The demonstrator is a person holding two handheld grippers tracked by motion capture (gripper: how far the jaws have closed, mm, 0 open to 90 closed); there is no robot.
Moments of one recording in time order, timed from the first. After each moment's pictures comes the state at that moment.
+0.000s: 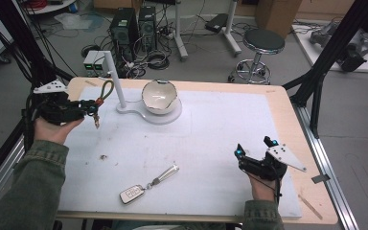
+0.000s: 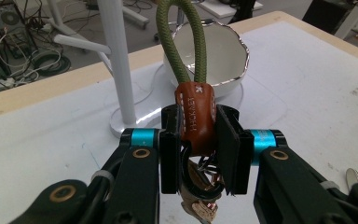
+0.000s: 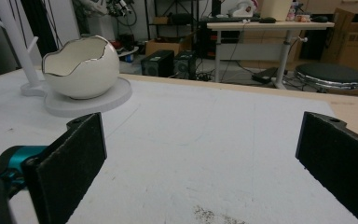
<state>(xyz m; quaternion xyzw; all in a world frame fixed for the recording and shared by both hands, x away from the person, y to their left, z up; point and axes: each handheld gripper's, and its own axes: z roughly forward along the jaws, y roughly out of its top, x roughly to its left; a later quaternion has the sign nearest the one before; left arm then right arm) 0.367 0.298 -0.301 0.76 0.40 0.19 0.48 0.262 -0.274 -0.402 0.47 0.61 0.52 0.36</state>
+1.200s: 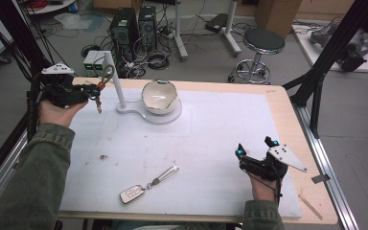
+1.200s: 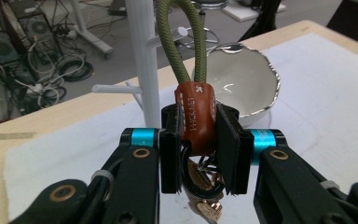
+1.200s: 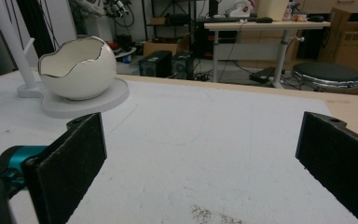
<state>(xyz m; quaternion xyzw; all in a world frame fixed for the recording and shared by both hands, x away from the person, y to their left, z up) 0.403 0.287 -0.281 0.76 0.41 0.22 0.46 0.261 -0.276 -0.403 0.47 0.61 0.52 0.36</state>
